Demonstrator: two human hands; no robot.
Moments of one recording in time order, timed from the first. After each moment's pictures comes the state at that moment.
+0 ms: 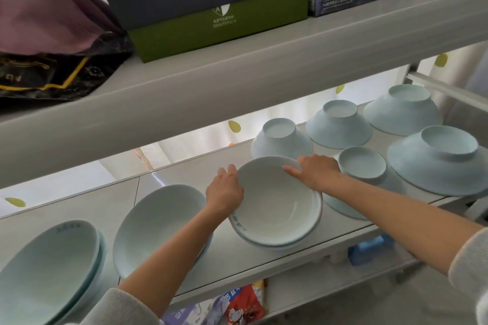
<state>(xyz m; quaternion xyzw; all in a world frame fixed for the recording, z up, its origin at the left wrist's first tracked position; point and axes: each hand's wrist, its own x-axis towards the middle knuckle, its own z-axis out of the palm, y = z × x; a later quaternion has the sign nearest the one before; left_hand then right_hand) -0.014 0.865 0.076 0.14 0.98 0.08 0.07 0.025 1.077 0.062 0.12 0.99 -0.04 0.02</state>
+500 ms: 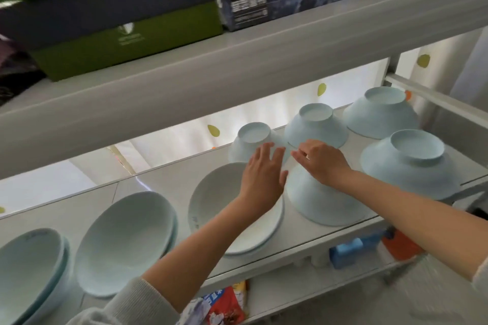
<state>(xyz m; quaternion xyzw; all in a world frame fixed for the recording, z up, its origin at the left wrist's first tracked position) 0.035 0.992 0.090 0.37 0.91 0.16 -0.11 0.049 1.163 0.066 0.06 0.97 -0.17 -0.15</state>
